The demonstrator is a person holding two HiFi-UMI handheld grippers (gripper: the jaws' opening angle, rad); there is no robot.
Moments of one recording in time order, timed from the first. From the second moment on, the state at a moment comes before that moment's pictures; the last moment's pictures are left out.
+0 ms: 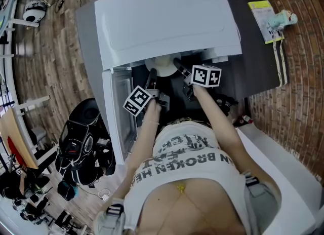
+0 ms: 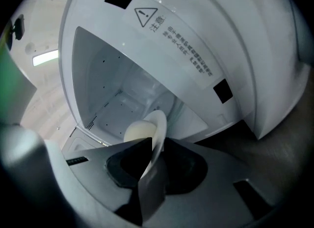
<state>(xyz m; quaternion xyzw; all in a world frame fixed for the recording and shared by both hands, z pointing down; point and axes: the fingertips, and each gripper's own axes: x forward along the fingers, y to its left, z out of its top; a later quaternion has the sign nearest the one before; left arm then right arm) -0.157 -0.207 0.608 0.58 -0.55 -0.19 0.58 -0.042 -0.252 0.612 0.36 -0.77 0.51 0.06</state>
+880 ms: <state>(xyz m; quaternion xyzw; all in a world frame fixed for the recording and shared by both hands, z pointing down) -0.150 -0.190 0.585 0.59 -0.55 -0.20 0.55 -0.036 -0.235 0.590 0.36 -0.79 0.50 0.06</state>
